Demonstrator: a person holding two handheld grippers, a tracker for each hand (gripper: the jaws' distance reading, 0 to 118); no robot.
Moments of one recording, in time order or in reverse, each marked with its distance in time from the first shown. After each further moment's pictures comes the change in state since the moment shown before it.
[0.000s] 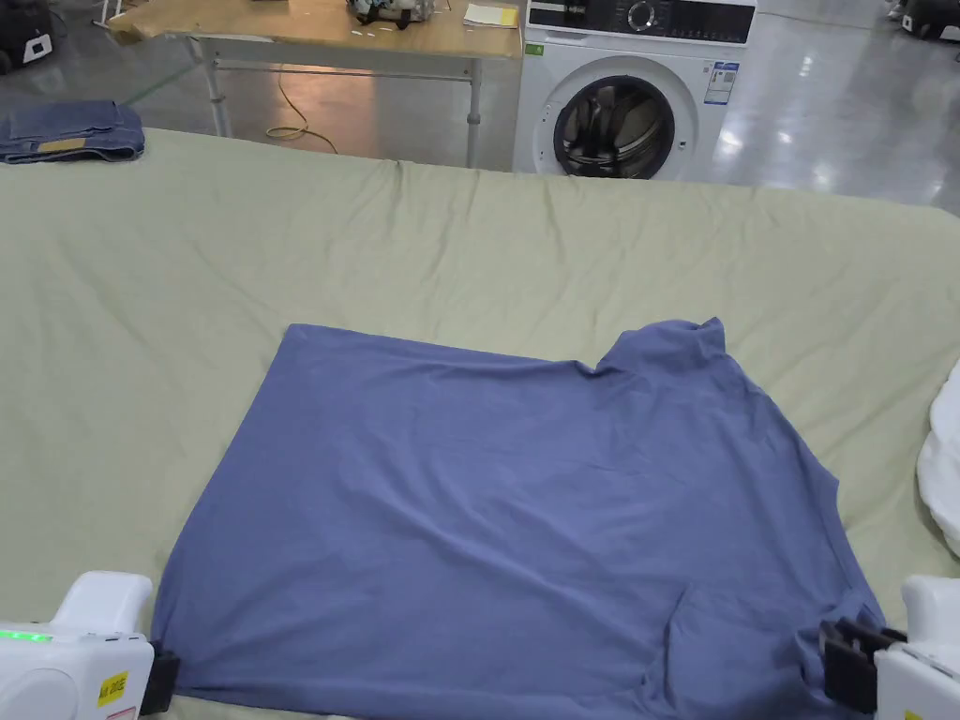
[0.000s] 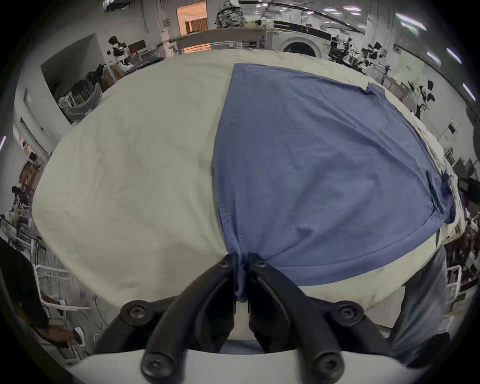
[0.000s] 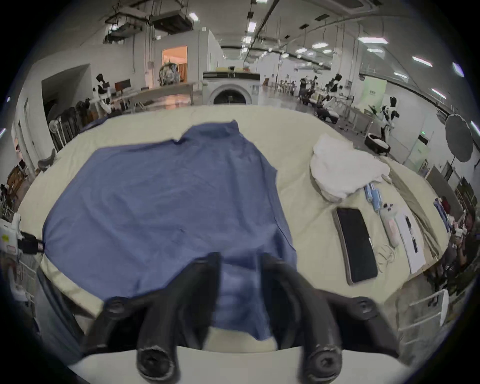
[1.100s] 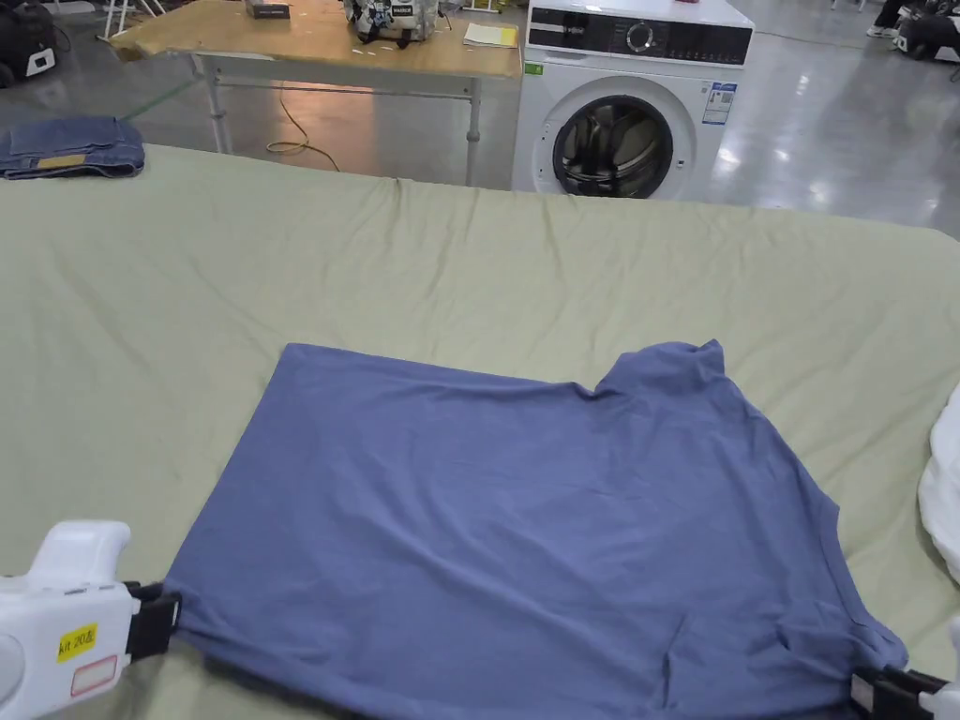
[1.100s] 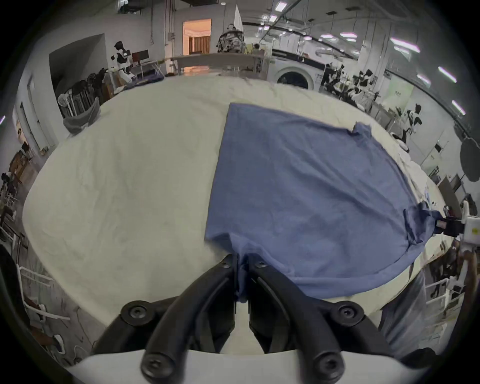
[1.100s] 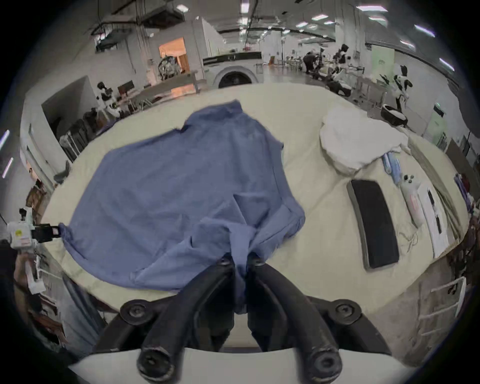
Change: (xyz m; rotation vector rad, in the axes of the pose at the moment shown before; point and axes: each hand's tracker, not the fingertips) left arm -0.007 0.046 0.035 0.181 -0.118 0.059; right arm 0.027 0.011 0.001 -0.041 0.169 -0.110
